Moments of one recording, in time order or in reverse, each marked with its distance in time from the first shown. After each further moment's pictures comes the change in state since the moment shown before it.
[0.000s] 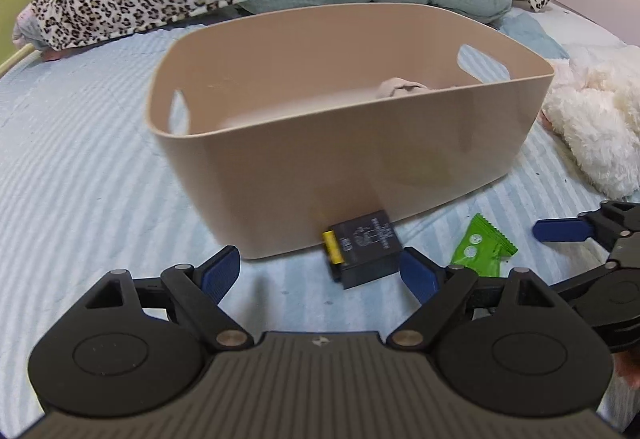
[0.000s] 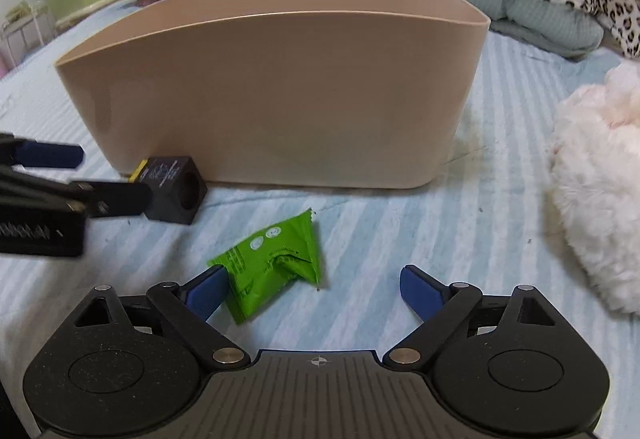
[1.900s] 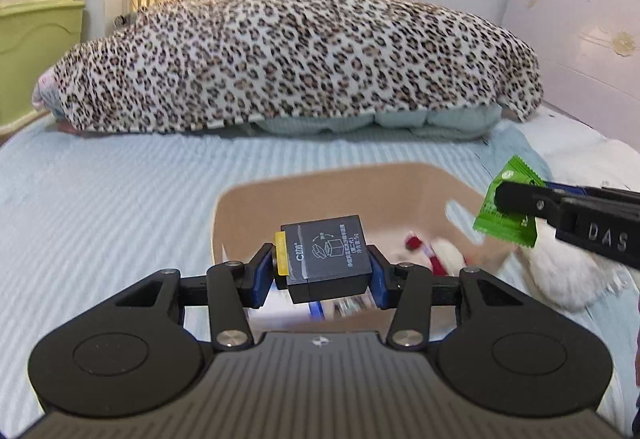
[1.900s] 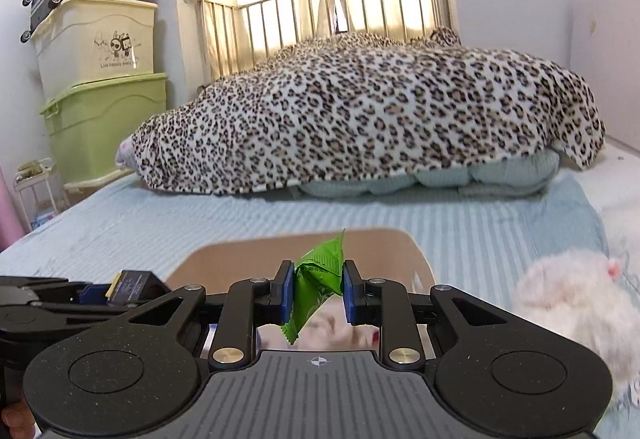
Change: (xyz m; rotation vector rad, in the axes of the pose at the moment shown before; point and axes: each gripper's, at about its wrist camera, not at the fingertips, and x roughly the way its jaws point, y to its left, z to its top) left arm -0.081 0.023 0.071 -0.051 -0.287 -0.005; right arm -0.112 0.010 0.091 0.103 -0.487 -0.007
